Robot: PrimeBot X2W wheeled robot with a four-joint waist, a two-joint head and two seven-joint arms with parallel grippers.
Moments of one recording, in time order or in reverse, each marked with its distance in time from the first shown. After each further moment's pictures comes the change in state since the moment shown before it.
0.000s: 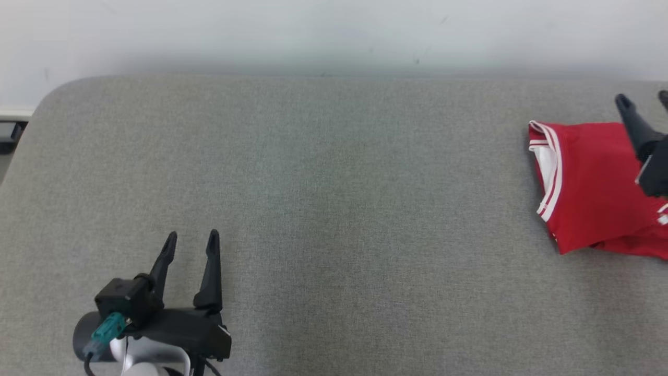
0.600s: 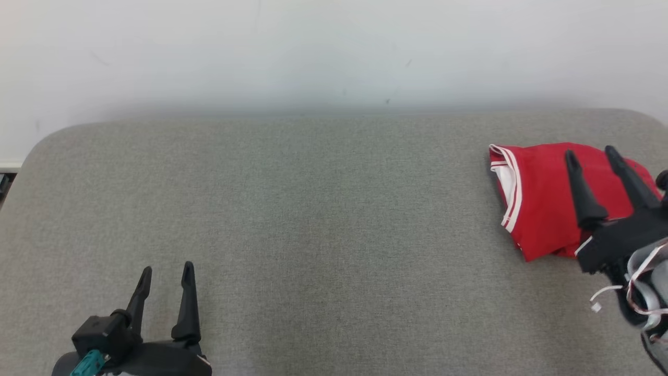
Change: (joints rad) left arm 0.116 0.012 0.064 -0.023 0.000 0.010 -0.035; right arm 0.289 0.119 -0.053 -0.146 -0.078 -0.057 -0.372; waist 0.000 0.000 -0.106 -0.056
